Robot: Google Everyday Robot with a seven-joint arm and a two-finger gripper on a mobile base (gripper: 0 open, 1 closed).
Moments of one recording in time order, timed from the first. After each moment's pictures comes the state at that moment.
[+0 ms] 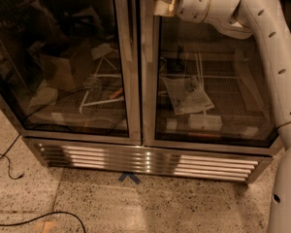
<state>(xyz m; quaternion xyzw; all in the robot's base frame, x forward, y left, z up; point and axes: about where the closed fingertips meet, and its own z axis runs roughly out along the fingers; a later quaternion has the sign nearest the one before) 0.678 -0.016 1.061 -0.61 -0.23 -0.36 0.67</state>
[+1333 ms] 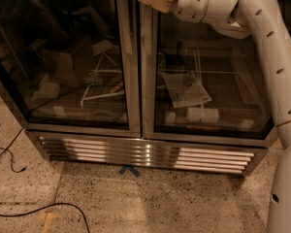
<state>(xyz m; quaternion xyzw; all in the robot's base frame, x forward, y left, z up) 0.678 -0.016 1.061 -0.61 -0.23 -0.36 0.67</state>
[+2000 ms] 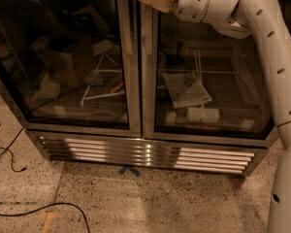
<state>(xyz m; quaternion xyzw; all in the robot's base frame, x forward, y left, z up) 0.678 -0.016 1.061 -0.61 -0.23 -0.36 0.67</state>
